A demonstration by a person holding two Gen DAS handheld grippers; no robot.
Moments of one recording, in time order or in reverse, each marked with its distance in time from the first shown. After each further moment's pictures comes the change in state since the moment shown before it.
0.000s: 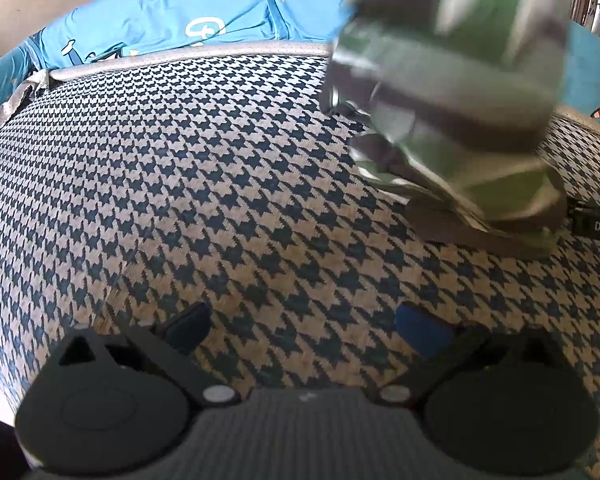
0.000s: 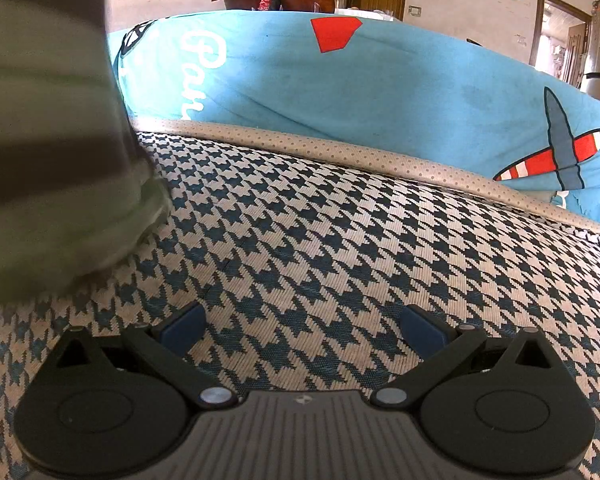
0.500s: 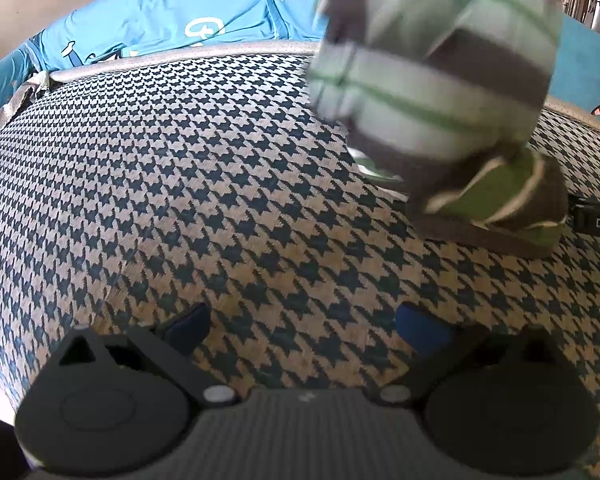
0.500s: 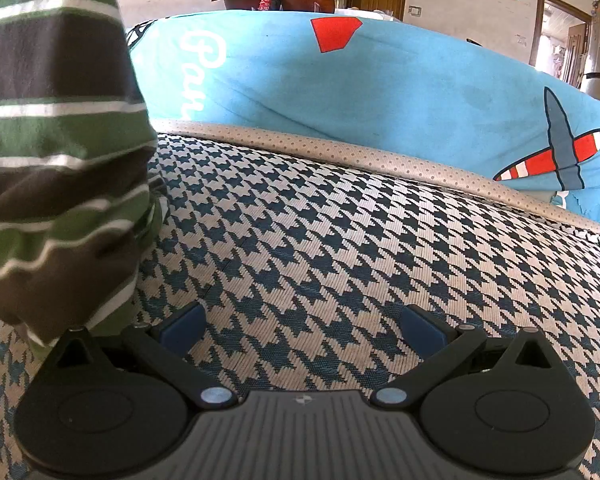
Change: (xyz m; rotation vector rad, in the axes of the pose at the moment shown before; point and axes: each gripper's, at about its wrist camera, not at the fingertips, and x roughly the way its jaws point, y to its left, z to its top) left arm -0.005 -0.012 0.003 -0.004 0.003 0.011; right arm 0.004 0.001 0.000 0.000 0.000 0.000
